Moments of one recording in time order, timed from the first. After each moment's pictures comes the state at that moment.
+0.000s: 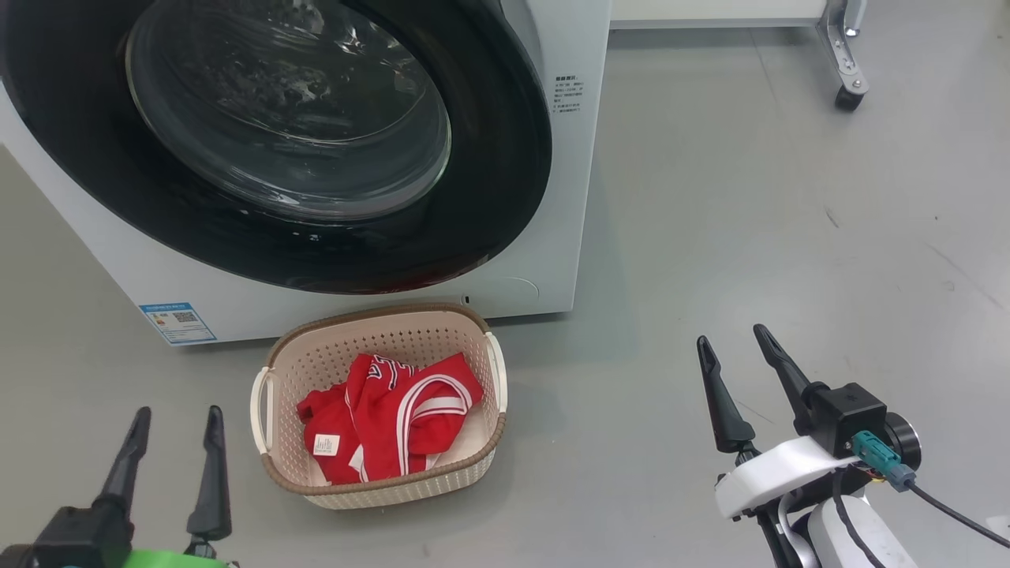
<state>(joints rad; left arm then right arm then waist) 0.15 0.17 -0.03 -0.06 -0.35 0.00 -0.19 -0.09 -0.06 0.22 0.27 0.25 0.04 -0.26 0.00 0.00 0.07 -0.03</state>
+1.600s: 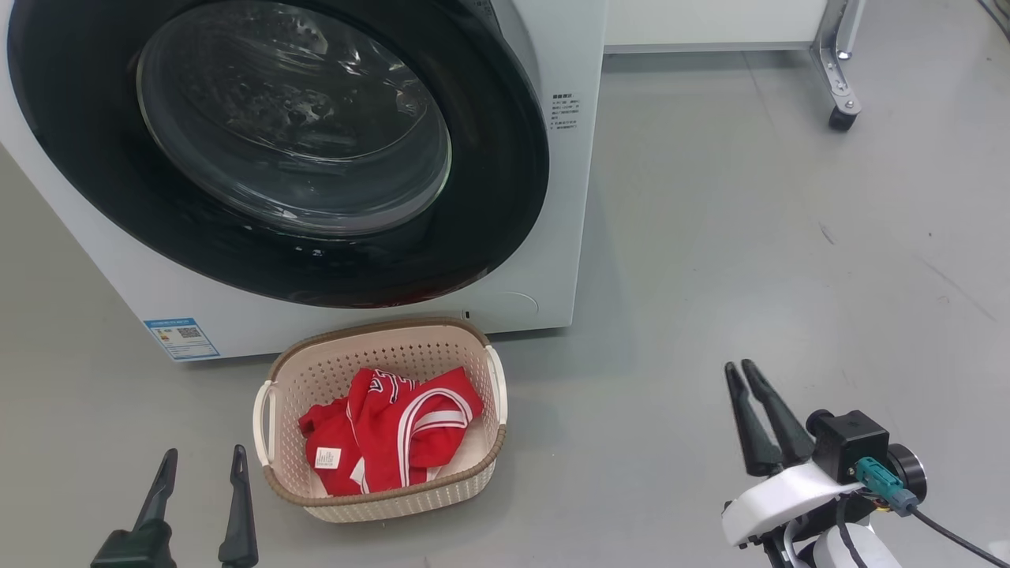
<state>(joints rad) 0.16 0.11 -0.07 0.07 -0.26 0.09 -0.22 -0.03 -0.05 0.20 0.28 0.24 0.04 -0.26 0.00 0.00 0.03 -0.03</state>
